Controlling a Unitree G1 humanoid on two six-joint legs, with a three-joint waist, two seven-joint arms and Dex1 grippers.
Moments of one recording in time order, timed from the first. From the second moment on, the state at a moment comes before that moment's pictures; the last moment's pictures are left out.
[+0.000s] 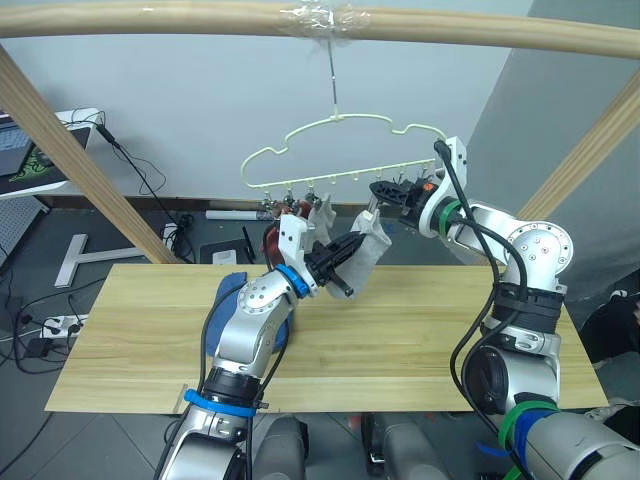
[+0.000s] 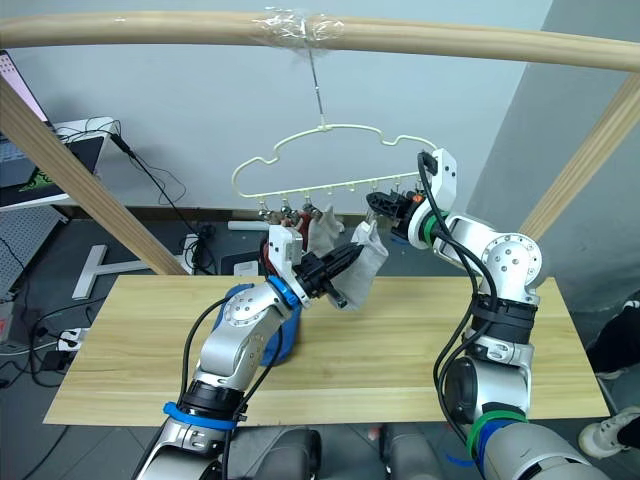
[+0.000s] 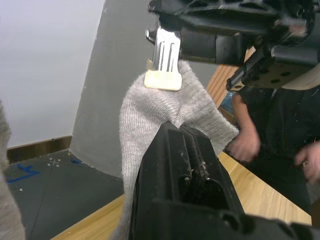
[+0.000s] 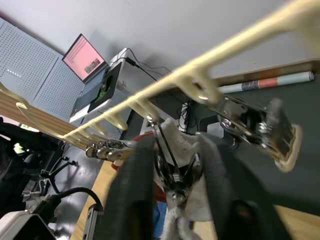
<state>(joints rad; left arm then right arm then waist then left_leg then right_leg) -0.41 0.14 -0.12 0.05 -0.26 0.17 -0.63 -0.87 -0.09 -0.43 0.01 0.81 1.28 0.04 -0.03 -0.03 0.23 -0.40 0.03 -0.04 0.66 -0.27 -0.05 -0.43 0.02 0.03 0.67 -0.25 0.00</state>
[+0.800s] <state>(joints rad) -0.44 0.18 -0.10 0.07 -0.27 0.19 -0.64 -0.62 -0.29 -0.23 -0.25 0.77 1.15 0.19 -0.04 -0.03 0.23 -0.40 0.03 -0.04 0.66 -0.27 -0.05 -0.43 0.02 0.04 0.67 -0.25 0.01</state>
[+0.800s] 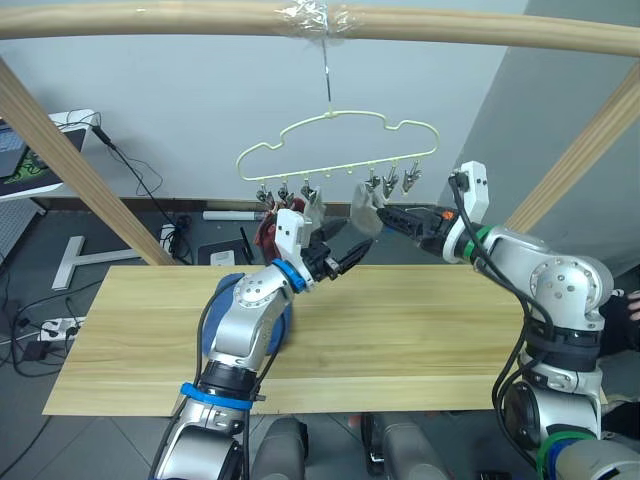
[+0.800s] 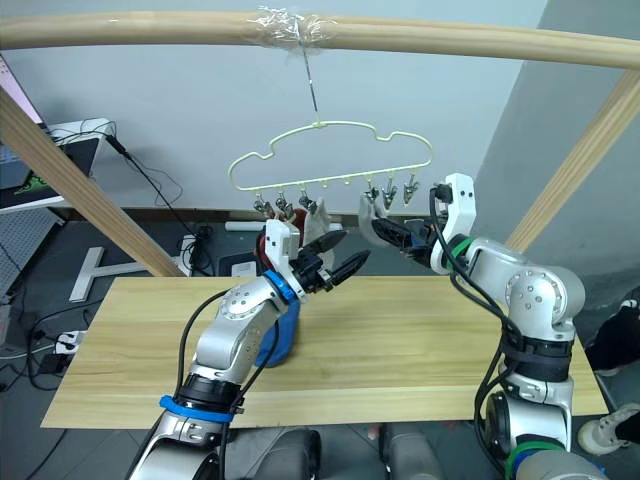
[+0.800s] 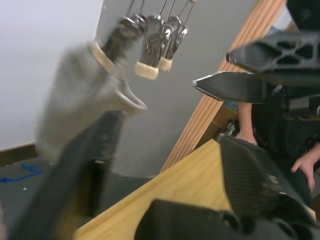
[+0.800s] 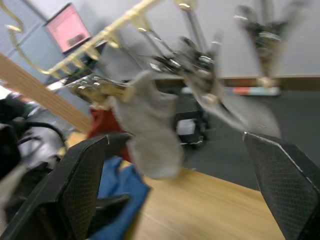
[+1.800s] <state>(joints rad) -0.27 0.42 0.03 -0.31 -0.40 0.38 -0.67 -0.41 -0.19 0.06 -0.34 0.26 0.59 0.17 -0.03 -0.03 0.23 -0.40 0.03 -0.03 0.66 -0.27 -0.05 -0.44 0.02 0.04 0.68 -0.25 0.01</state>
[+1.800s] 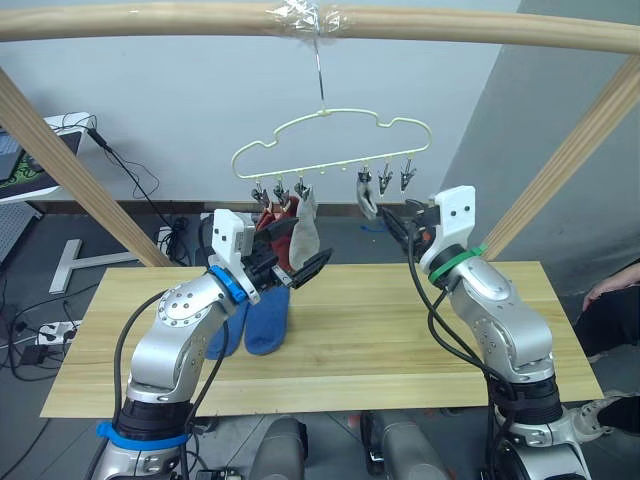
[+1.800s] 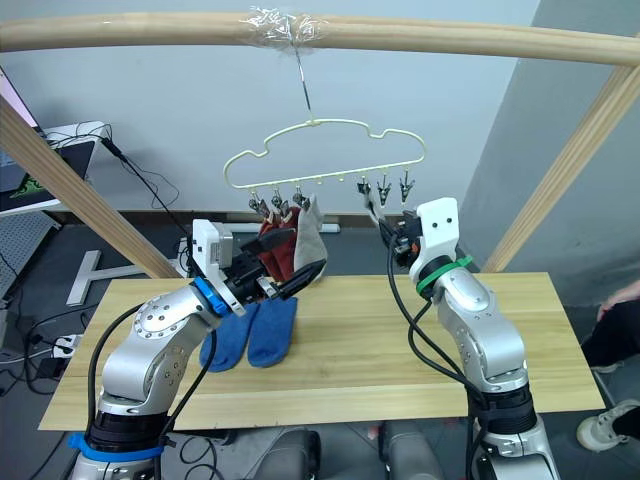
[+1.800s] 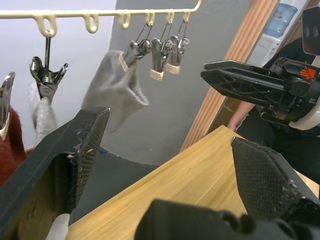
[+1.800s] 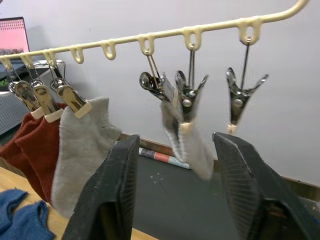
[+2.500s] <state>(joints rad) -0.29 0.43 0.03 -0.35 -0.43 0.39 -0.66 -0.51 -0.11 0.06 -0.17 0.18 0.49 0.15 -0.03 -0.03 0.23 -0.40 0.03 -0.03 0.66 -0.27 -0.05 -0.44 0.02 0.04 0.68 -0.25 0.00</state>
